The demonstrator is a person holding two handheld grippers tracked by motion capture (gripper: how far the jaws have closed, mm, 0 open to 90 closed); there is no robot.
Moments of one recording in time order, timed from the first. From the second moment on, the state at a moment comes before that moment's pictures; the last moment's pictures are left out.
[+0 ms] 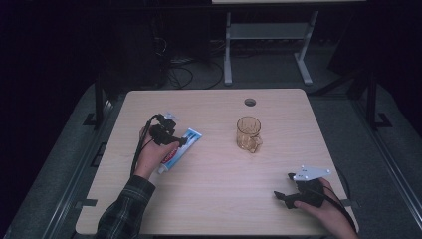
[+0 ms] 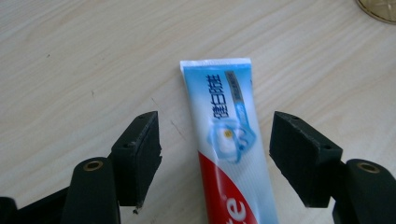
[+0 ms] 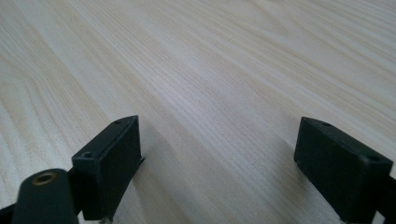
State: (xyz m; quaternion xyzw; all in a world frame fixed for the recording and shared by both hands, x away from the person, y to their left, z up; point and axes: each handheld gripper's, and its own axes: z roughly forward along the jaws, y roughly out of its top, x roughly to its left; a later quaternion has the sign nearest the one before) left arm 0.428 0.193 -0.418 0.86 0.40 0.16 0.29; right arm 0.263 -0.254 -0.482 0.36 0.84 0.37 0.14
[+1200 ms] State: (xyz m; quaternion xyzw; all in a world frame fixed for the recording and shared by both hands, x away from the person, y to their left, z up) left arm 0.442 0.170 -0.454 0.87 0.40 0.12 0.27; right arm 0.263 -0.254 -0.482 0.36 0.84 0.37 0.14
